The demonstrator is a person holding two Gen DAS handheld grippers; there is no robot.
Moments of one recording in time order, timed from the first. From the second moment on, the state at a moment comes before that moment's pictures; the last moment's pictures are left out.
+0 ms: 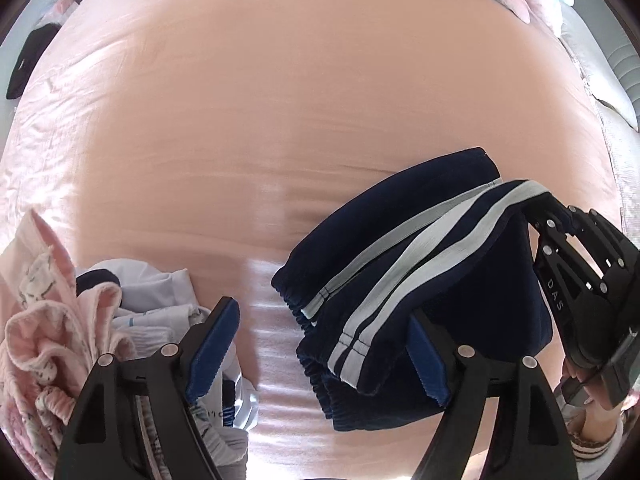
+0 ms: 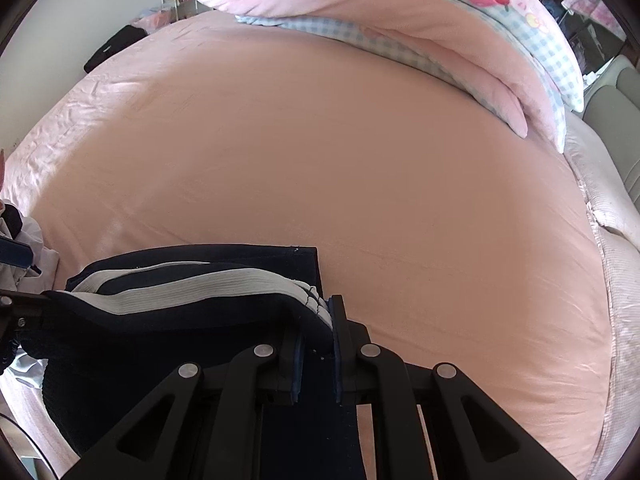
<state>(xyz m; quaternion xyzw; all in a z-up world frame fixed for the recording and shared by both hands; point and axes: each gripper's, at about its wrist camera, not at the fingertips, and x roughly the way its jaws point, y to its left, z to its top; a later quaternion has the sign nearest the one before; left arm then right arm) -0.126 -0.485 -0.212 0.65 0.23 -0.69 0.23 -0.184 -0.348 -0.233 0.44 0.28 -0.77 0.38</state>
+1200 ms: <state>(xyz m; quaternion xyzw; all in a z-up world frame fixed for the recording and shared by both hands) -0.061 -0.395 -0.129 0.50 0.17 -0.80 0.30 -0.143 -0.264 -0.173 0.42 0.22 -0.79 0.38</state>
